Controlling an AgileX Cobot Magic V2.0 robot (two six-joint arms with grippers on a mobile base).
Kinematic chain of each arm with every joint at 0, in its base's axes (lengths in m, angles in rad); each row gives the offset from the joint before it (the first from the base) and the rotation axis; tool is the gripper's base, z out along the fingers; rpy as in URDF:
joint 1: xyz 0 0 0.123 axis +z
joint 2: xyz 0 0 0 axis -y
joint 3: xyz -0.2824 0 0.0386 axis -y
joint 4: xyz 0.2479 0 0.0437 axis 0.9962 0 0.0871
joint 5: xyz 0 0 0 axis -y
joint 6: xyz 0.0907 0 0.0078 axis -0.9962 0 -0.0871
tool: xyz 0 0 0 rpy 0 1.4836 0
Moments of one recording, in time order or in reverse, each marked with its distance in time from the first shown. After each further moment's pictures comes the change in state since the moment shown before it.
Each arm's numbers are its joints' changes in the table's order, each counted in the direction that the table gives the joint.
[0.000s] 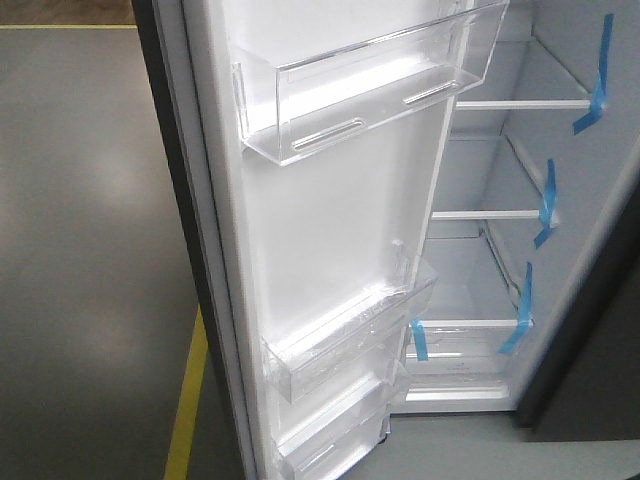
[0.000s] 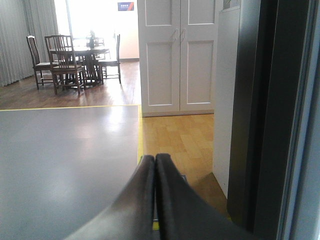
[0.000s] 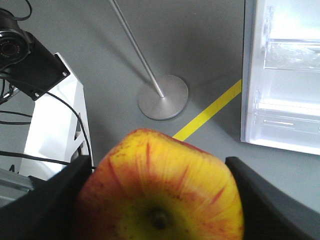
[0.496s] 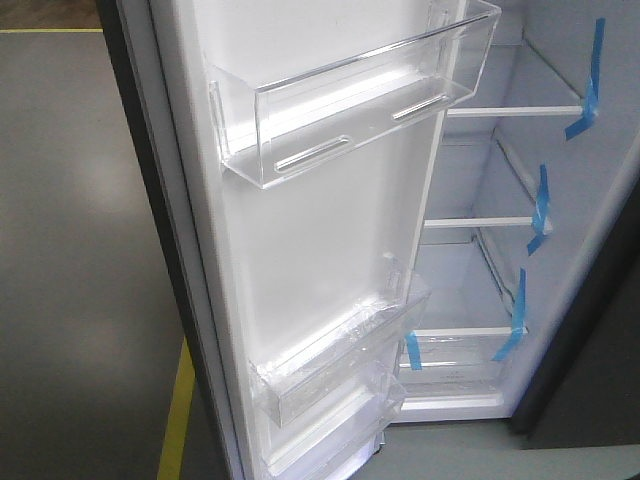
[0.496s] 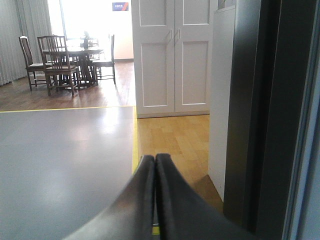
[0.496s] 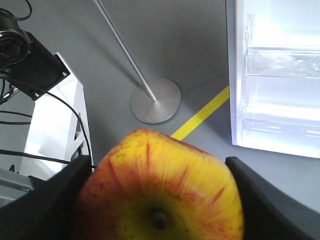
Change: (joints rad) left arm 0.000 0.000 0.000 0.000 0.000 0.000; right arm 0.000 0.000 0.000 0.000 0.000 0.000
